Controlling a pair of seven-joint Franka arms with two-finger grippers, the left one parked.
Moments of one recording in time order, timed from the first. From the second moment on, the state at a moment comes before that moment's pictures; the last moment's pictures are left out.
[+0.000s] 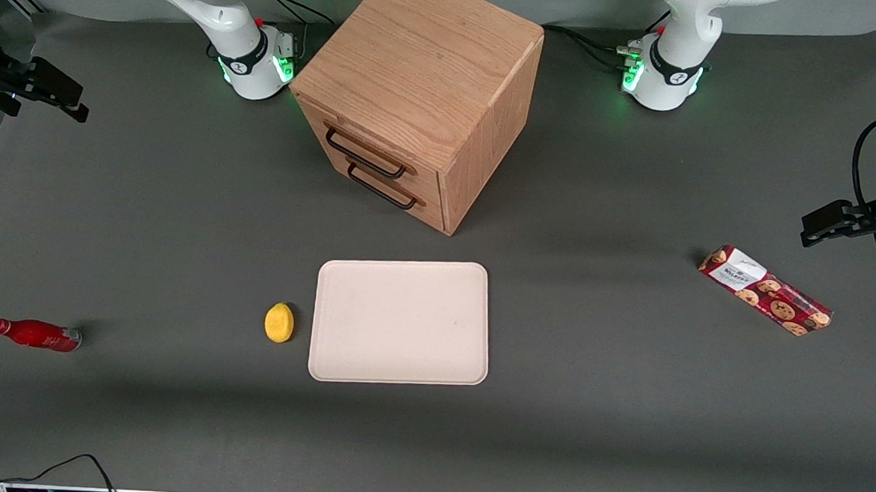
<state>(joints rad) 0.00 -0.12 0.04 -1.54 -0.02 1.35 0.09</state>
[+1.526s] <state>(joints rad) 0.02 0.15 0.53 -1.55 0.21 1.41 -0.28</state>
